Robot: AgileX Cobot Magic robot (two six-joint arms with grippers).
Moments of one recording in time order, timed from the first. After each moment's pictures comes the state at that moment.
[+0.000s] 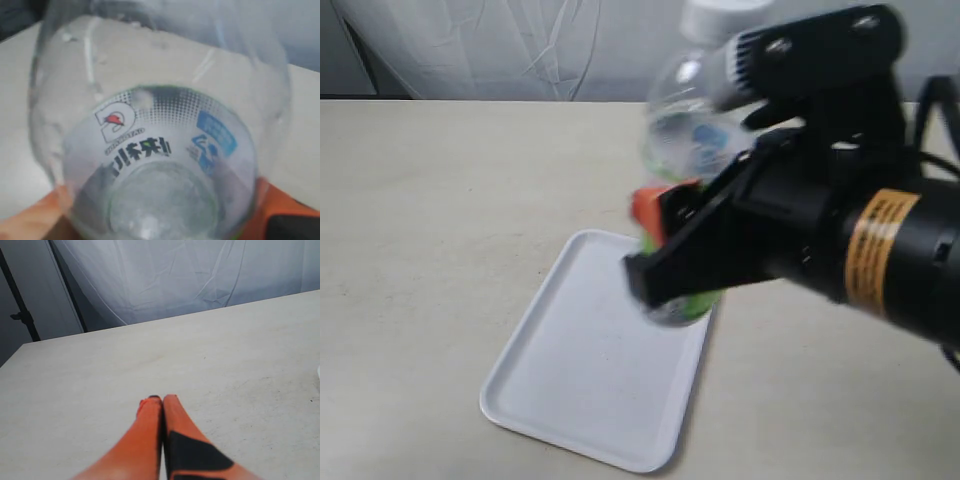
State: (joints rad) left arm -0.04 0.00 0.00 0.03 0.25 0.12; right arm 1.29 1.09 -0.72 -1.18 0.46 1.39
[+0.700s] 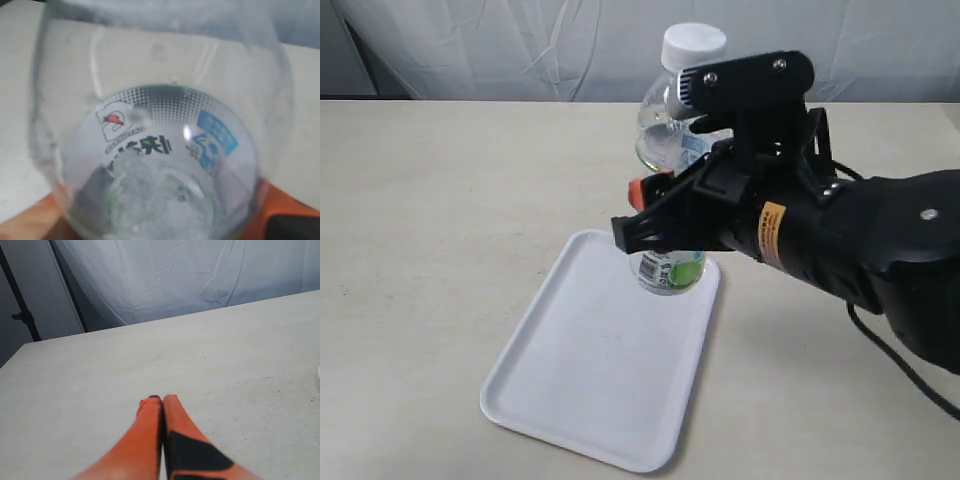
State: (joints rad) left arm -0.04 0.00 0.00 0.03 0.25 0.12; right arm 1.05 1.35 -0.70 -1.70 0.36 1.98
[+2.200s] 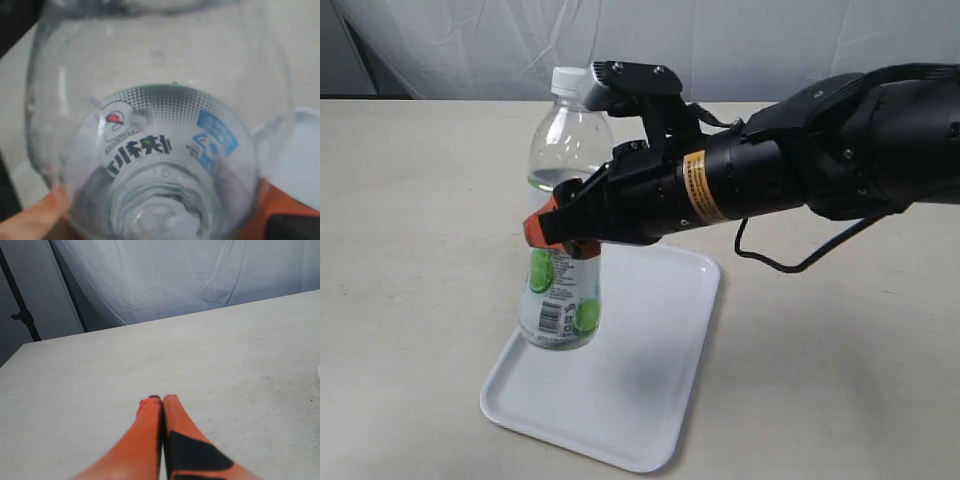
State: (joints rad) left arm -0.04 0.00 0.00 0.03 0.25 0.12; right arm 0.82 1.62 -0.96 -1.69 -0.45 1.92
